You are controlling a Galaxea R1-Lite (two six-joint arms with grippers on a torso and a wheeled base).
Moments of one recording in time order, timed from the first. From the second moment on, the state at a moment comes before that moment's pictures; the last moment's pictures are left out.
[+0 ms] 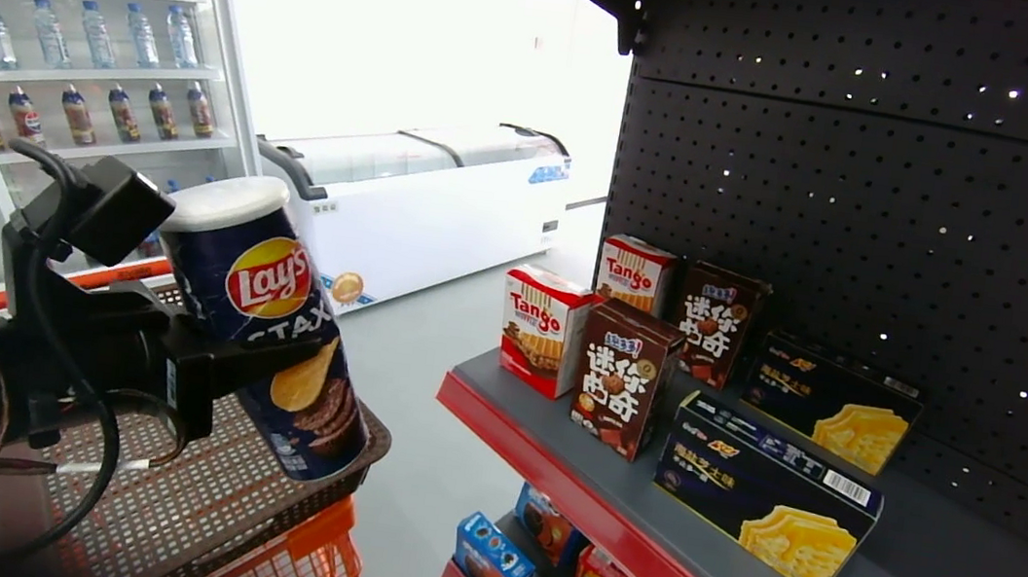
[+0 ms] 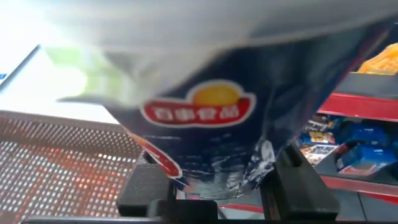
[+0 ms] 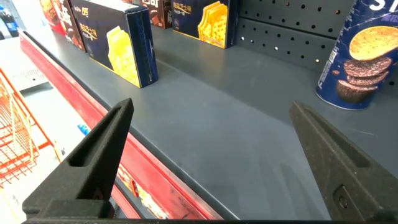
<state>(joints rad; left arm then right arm) -0.21 1.34 -0.63 -0.46 -0.39 0.06 0.00 0.00 0.00 0.00 0.02 0.00</state>
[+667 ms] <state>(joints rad) -0.19 1.37 -0.67 -0.45 -0.62 0.06 0.00 0.00 0.00 0.00 0.02 0.00</state>
